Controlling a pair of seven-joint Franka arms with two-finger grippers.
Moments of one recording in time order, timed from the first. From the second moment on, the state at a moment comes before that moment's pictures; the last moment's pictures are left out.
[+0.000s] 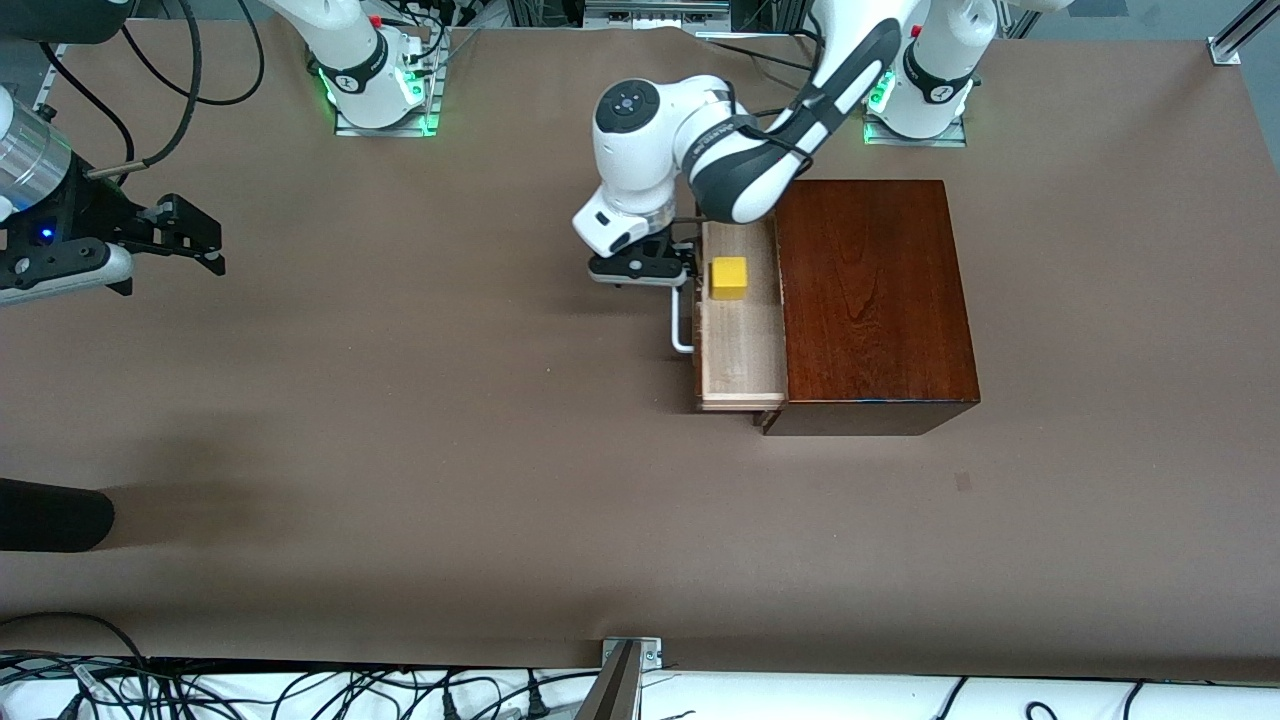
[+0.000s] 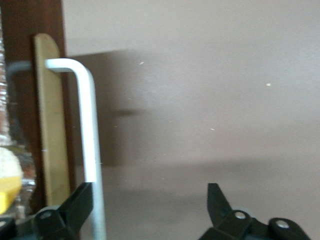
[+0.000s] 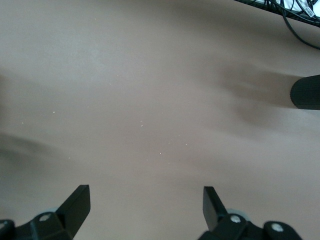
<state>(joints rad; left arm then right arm) -0.51 0.57 -0.45 -1.66 0.39 2.16 -1.06 0.25 0.08 -0.16 -1.51 0.00 1.64 -0.17</state>
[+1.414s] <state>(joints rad) -0.15 0.15 -0.30 -1.48 0.13 1.59 -0.30 0.41 0.20 0.04 -1.51 0.08 1.60 -0.29</state>
